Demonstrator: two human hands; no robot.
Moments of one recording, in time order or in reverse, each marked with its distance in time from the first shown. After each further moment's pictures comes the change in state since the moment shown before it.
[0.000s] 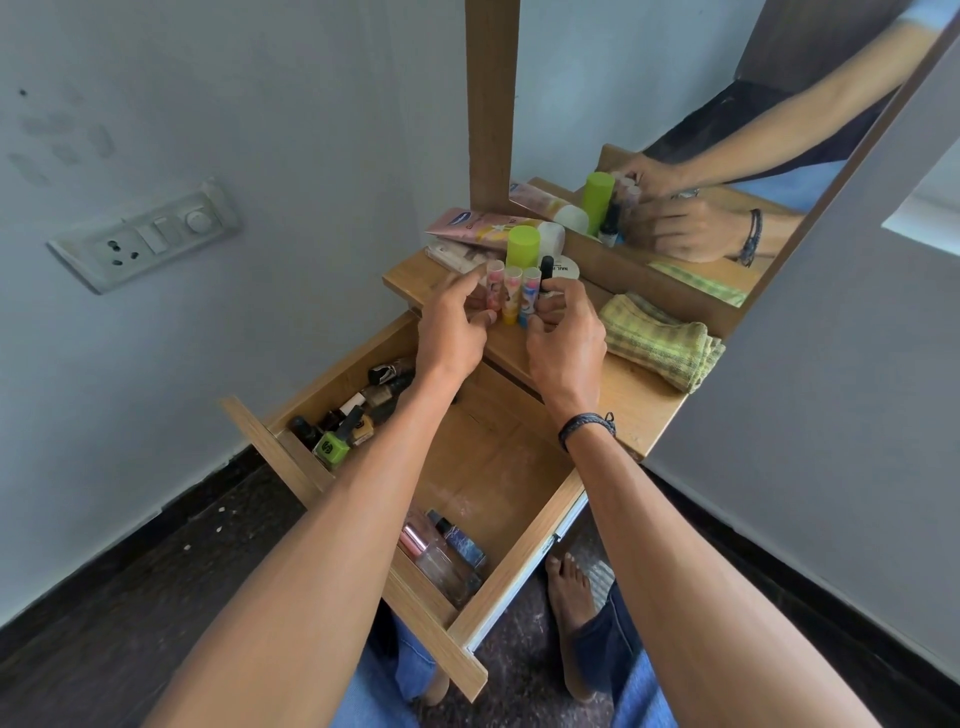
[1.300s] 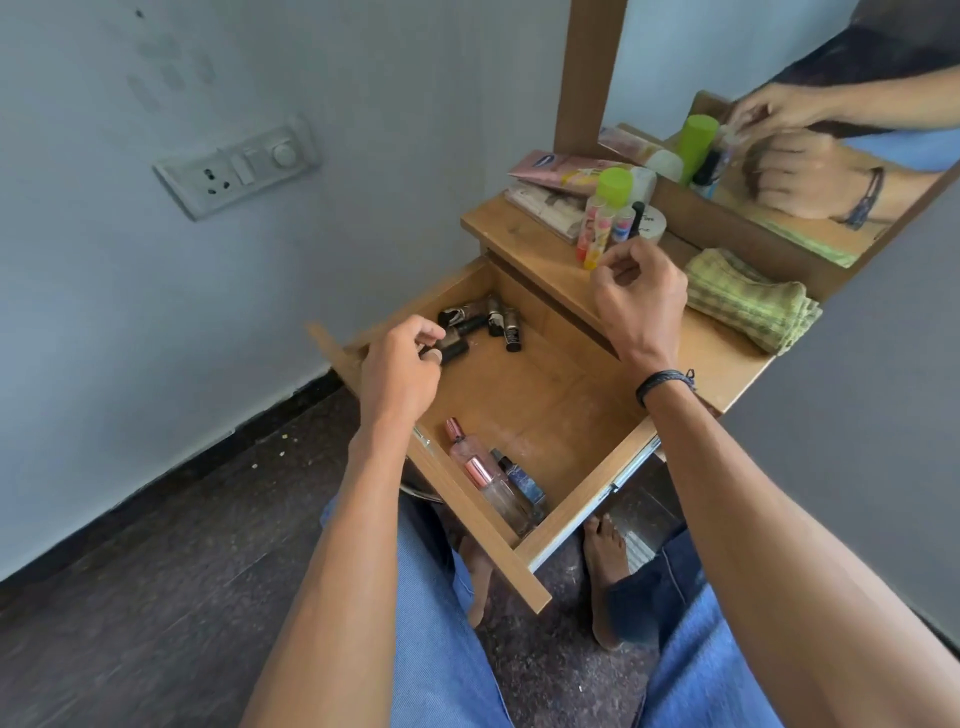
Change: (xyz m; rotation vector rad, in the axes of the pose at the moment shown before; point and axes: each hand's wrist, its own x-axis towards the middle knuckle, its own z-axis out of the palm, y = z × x) left_hand -0.113 -0.048 -0.110 0.293 0.058 -0.360; right_hand -0.012 -0.007 -0.005 0.051 -0.047 -0.151
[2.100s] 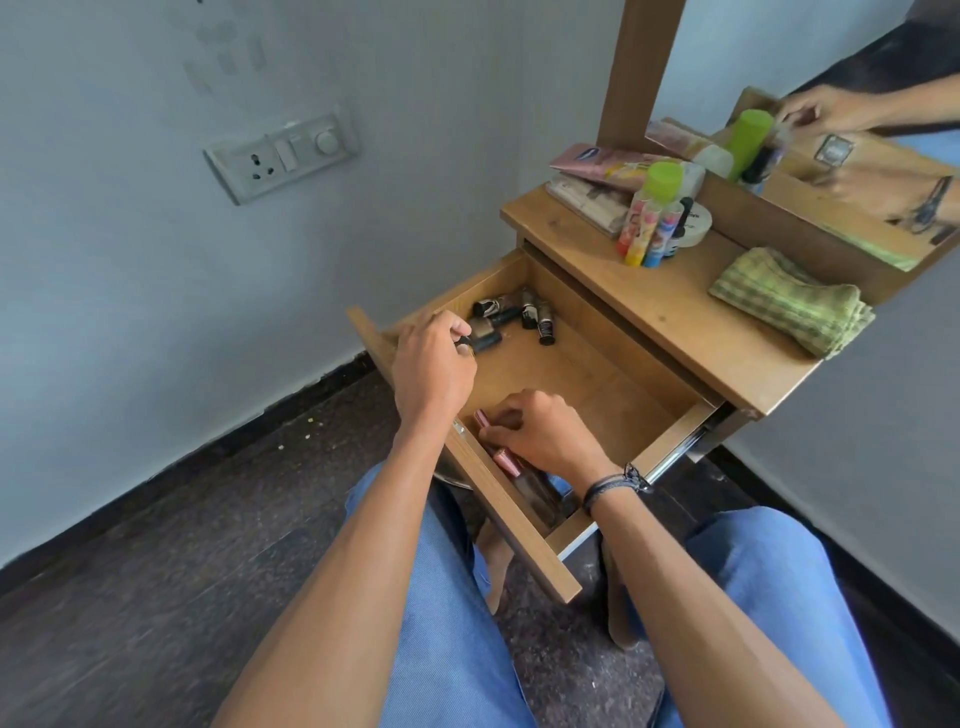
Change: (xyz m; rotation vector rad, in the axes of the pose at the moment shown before) left_hand -0.004 -0.011 0.006 0.182 0.150 0.071; right_hand -0.127 0.006 0.067 -0.254 -0.973 0.010
